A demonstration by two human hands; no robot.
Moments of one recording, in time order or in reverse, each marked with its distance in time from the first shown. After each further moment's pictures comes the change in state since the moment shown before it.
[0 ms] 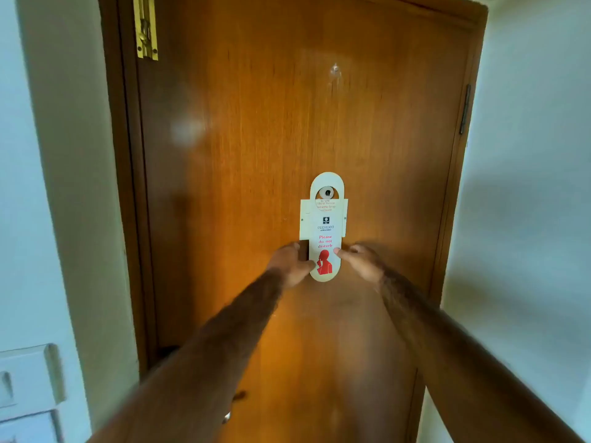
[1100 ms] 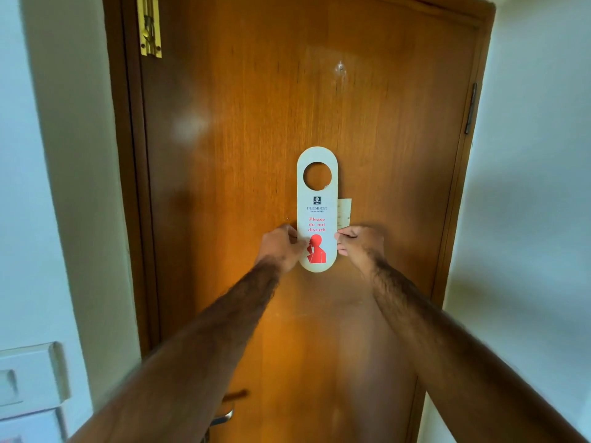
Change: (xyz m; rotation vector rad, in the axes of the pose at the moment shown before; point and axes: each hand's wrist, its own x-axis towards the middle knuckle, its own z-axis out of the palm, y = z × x) left_hand 0.003 0.013 -0.029 -0.054 0.191 0.013; right_hand -0.006 -0.039 0.009 0.256 0.243 -0.140
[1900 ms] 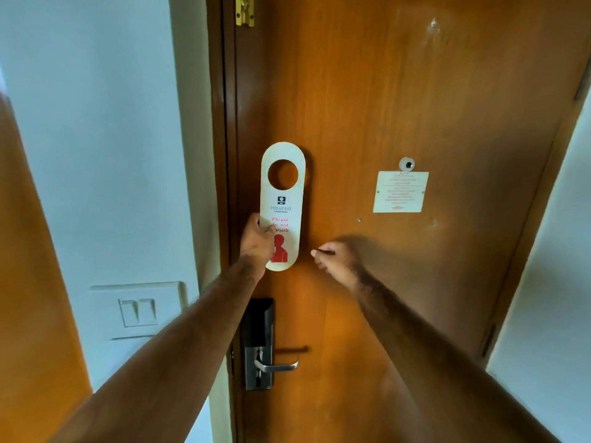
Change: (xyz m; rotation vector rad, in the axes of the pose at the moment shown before) left_hand -0.045 -0.119 -0.129 -0.285 0.299 -0.293; right_hand -0.101 0.009 0.161 -0.130 -0.459 -0.017
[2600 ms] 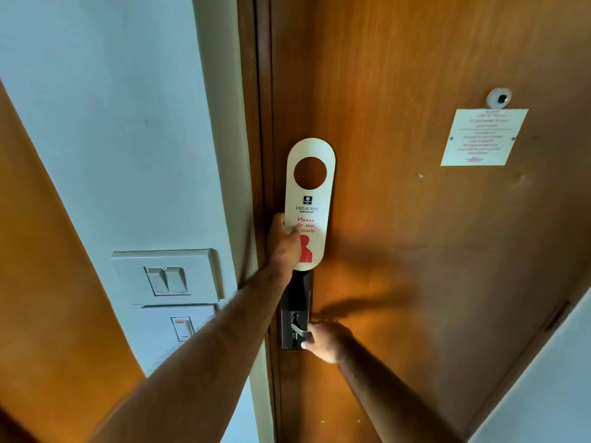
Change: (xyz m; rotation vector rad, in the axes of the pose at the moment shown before) left_hand 0.010 -0.095 -0.006 0.082 0.027 -0.157; right_hand -0.080 0.126 0.181 -0.791 -0.600 0.016
